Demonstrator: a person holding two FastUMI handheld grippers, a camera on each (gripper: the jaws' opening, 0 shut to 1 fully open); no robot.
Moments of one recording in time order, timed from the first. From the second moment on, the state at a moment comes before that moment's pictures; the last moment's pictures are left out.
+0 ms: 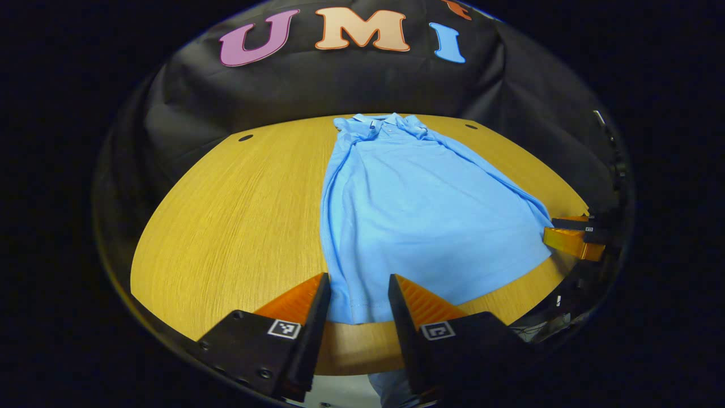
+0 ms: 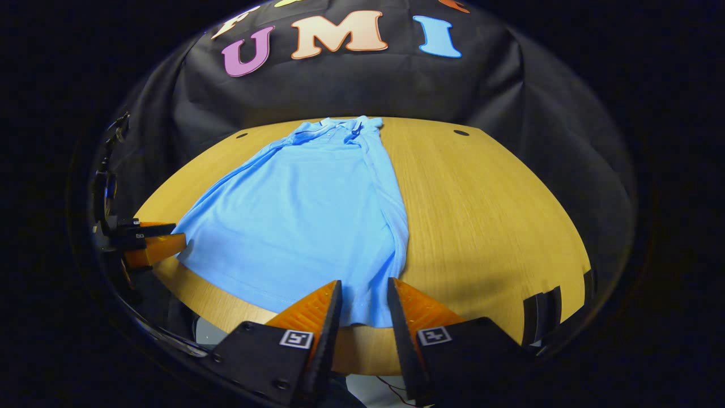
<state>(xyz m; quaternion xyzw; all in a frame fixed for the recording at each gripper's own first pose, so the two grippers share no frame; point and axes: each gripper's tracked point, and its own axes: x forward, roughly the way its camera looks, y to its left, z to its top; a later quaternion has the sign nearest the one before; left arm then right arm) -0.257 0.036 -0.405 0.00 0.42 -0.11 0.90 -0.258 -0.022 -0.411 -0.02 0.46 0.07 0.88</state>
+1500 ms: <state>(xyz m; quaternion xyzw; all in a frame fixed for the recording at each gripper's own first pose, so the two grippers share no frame) -0.119 0.028 -0.319 -0.08 0.36 -0.11 0.92 -0.094 0.028 -0.304 0.06 0.36 0.10 0.92</state>
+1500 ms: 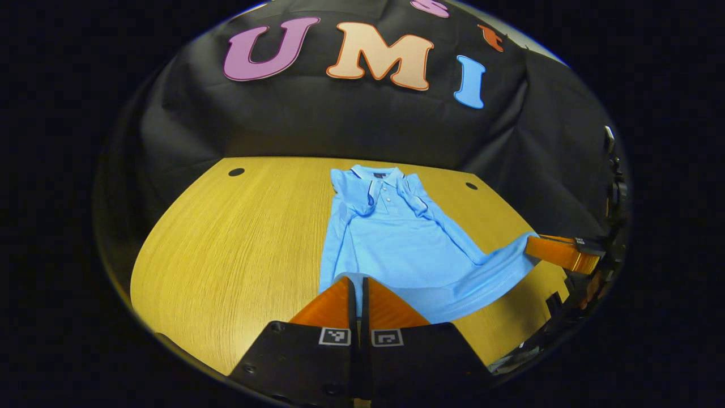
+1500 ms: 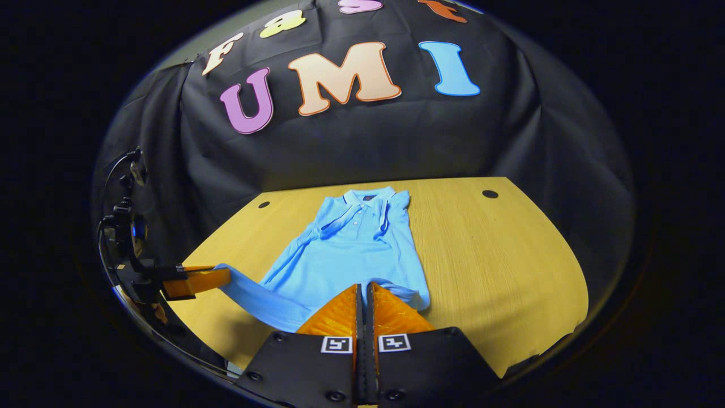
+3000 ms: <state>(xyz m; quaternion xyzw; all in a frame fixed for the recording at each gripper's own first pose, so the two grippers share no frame) 0.166 0.048 -0.342 -0.09 0.31 -0.12 0.94 0.184 0.018 -0.365 0.08 0.31 0.00 0.95</state>
